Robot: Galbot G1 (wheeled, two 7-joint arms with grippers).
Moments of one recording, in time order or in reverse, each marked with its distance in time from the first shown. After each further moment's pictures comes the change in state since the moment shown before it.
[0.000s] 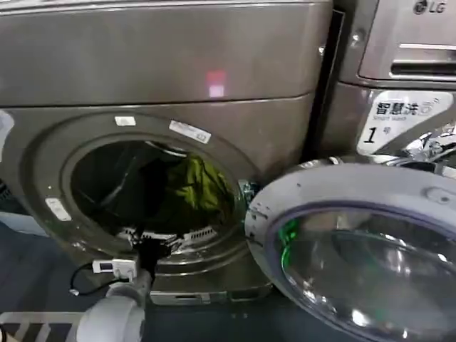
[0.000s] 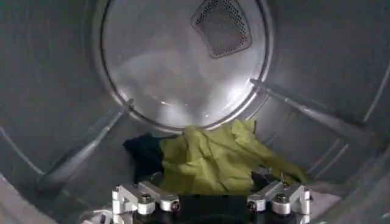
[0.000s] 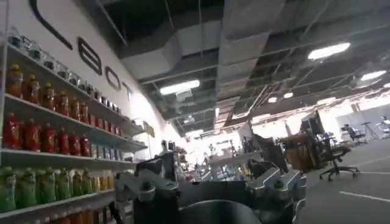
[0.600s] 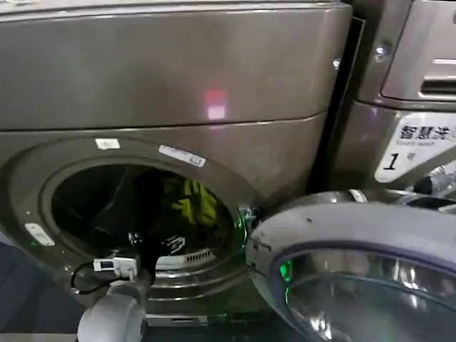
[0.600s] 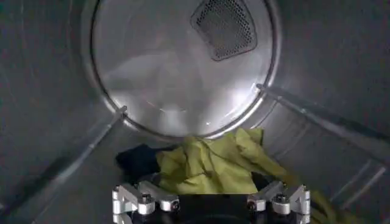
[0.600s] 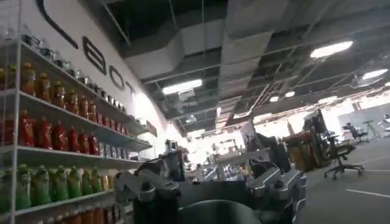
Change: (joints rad) left arm -0.071 0.002 0.004 0.068 0.018 0.000 -0.019; right arm 0.016 -0.007 -0.019 -0.008 -0.030 0.015 0.001
